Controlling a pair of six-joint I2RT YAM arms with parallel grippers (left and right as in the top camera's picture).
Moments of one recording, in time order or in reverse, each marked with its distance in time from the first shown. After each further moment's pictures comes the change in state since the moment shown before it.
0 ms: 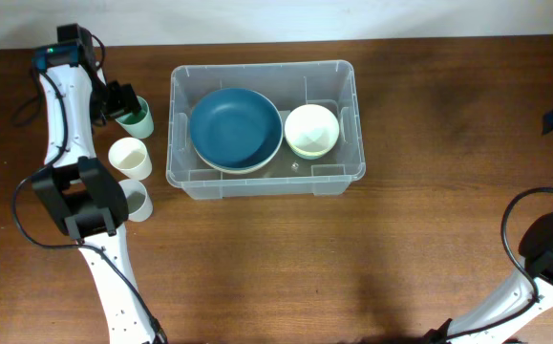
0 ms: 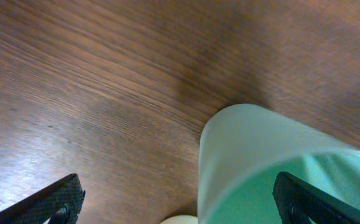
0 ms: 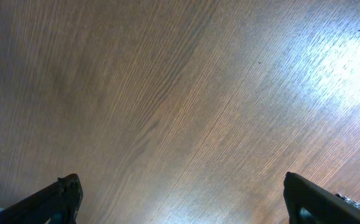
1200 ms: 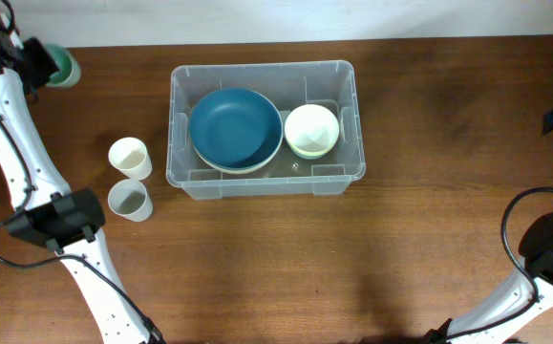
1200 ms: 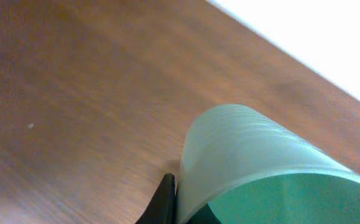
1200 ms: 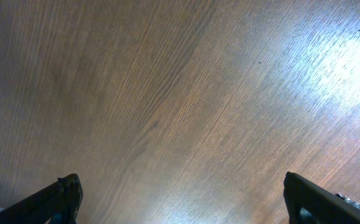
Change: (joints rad) left arm 0.138 -0.051 0.534 -0.139 0.060 -0.014; right arm 0.000 0.000 0.000 0.000 0.000 0.000
